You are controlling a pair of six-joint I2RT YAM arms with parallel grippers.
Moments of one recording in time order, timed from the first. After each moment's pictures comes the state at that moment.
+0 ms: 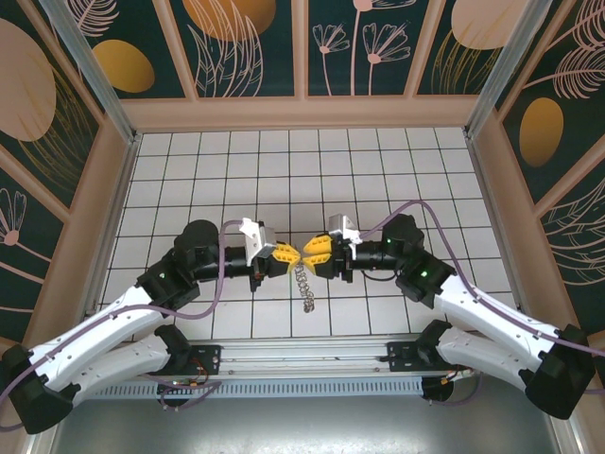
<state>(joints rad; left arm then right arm) -0.83 0.84 0.69 0.00 0.60 -0.01 0.80 0.91 0.61 0.21 -0.74 0.03</state>
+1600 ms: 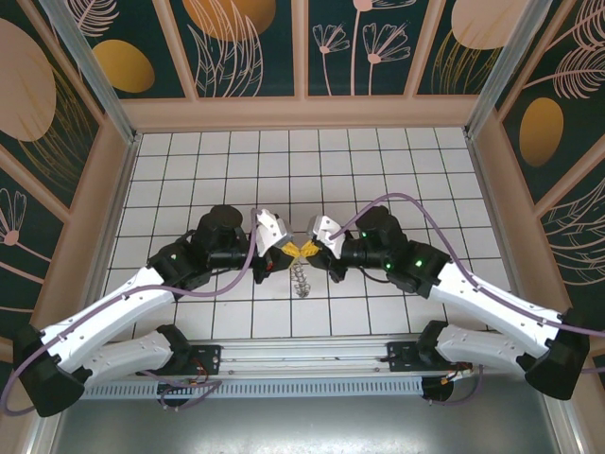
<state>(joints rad) -0.83 1.00 0.86 -0.33 0.48 0.07 0.93 0.99 0.84 -0.28 -0.37 -0.19</state>
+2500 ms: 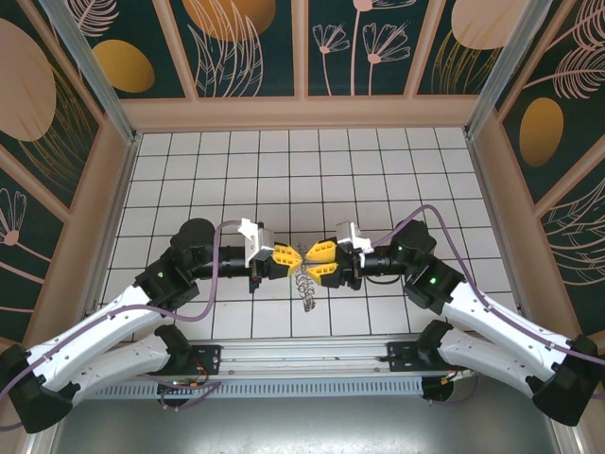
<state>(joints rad) -0.84 0.85 0.73 -0.01 0.67 0.00 0.83 0.83 0.63 0.20 -0.80 0.04</state>
